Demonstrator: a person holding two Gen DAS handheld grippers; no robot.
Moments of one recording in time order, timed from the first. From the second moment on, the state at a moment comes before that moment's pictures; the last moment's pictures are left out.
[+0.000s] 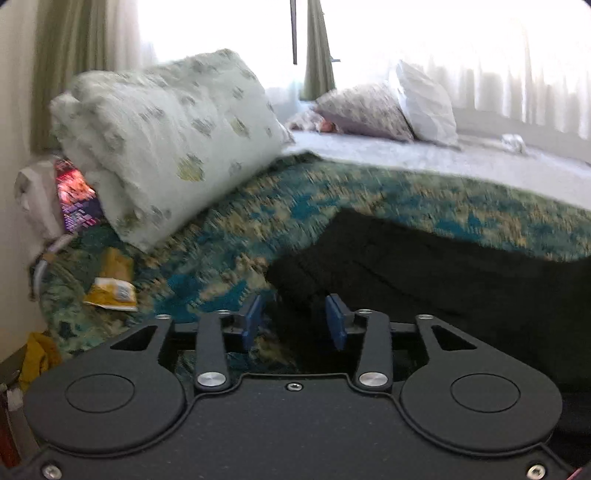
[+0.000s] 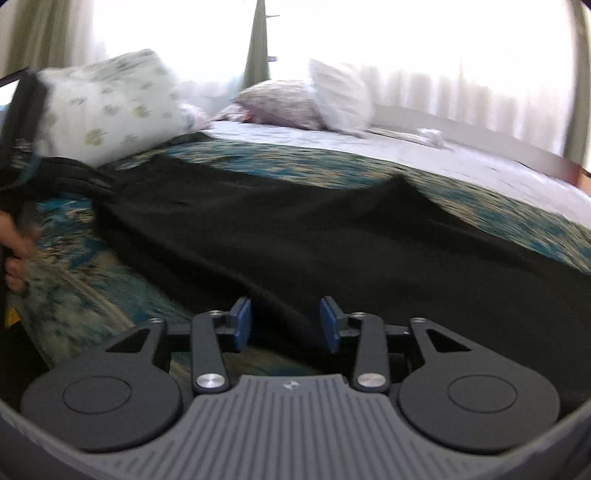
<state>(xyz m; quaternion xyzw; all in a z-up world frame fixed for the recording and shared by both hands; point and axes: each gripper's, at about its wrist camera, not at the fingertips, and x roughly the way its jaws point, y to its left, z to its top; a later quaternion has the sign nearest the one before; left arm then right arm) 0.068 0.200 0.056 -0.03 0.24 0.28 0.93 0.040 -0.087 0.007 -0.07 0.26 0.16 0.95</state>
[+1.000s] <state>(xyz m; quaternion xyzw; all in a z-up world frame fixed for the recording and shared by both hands) 0.227 -0.016 0.062 0.03 0.44 -0.13 0.89 0.076 -0.094 -0.001 -0.03 0.27 0.15 0.95</state>
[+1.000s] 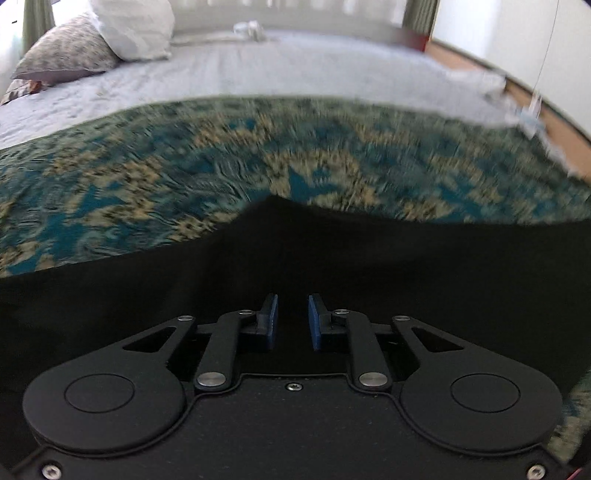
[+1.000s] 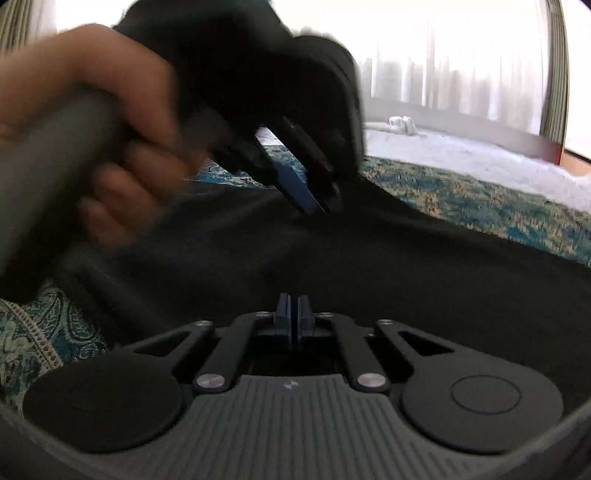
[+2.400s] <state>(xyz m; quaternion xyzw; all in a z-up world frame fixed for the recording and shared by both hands) 0.152 -0.048 0.082 0.09 0.30 -0.12 0.94 0.011 -0.310 0.030 0.08 0.17 -0.05 0.98</state>
